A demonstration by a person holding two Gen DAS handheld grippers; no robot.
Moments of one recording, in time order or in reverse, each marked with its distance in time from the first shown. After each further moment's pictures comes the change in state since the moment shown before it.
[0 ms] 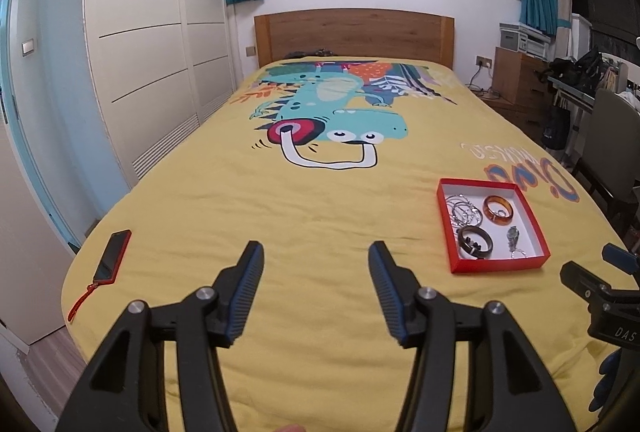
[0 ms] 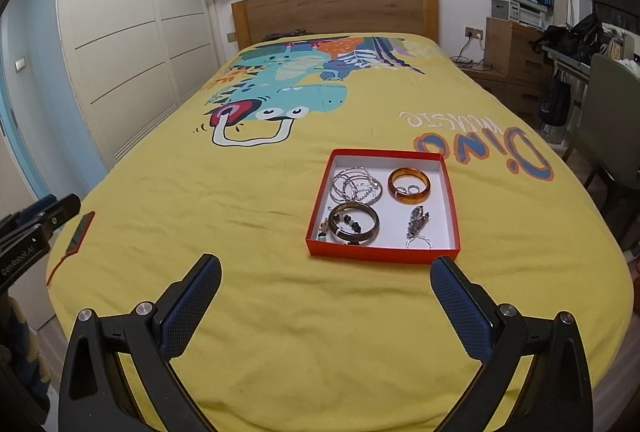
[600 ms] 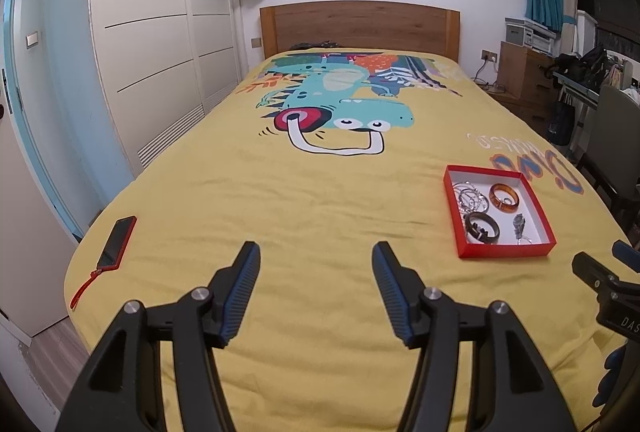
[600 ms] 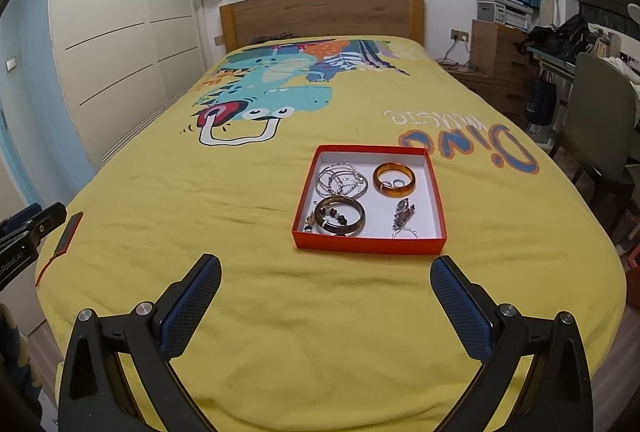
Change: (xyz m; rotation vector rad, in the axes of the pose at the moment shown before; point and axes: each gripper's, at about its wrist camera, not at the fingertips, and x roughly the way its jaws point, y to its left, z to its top) left arm 0.005 0.004 -0.017 -0.010 0.033 0.014; right arm -0.003 -0.007 -0.014 0.017 -0.015 -0.045
